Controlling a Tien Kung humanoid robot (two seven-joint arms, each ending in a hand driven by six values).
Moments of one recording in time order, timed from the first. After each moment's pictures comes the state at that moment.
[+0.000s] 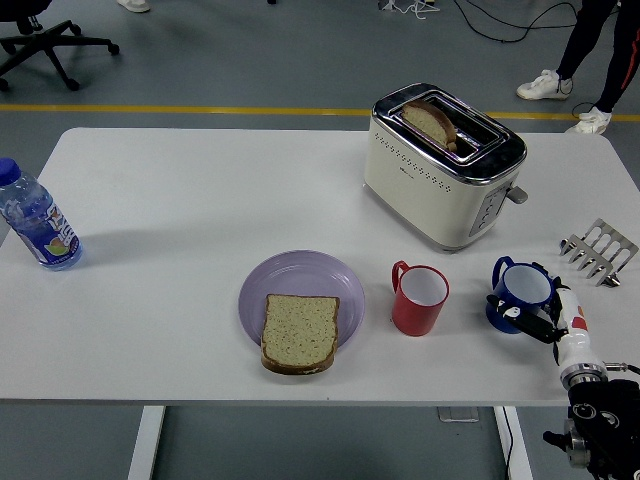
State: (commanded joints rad) left arm -0.12 0.00 -0.57 -0.18 0.83 0.02 0.18; right arm 0.12 -0.16 1.12 1.12 -1.15 -0.47 0.12
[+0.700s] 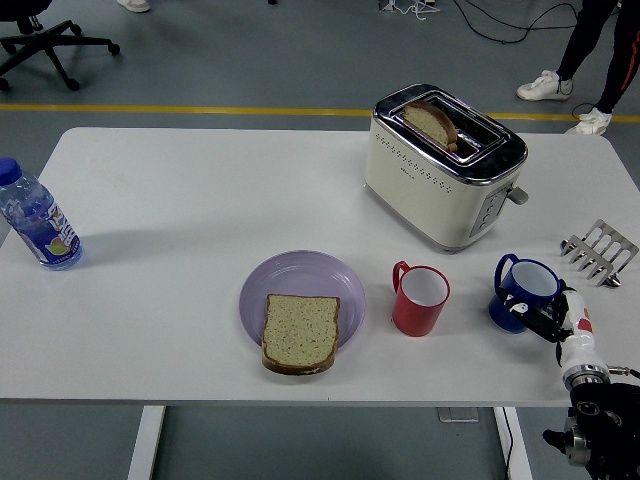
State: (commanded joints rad) left arm -0.12 0.00 -0.57 -0.18 0.83 0.02 0.18; right arm 0.13 -0.16 1.12 1.08 -1.06 -0.48 0.17
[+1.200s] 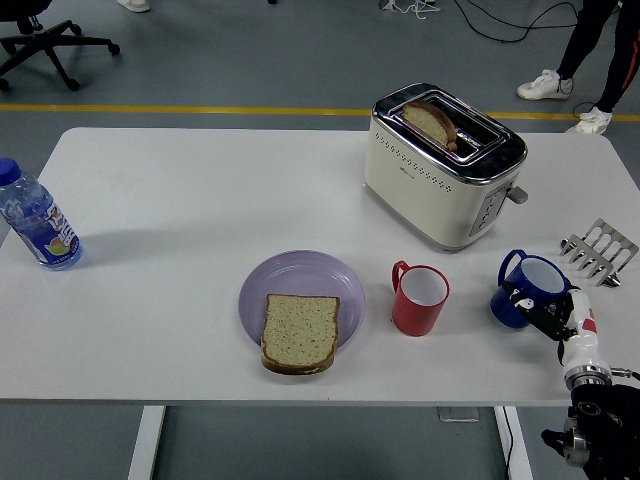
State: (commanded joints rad) left arm -0.11 0.00 -0.57 -0.18 0.84 0.02 0.19; right arm 0.13 -0.16 1.12 1.09 -1.00 -0.51 0.24
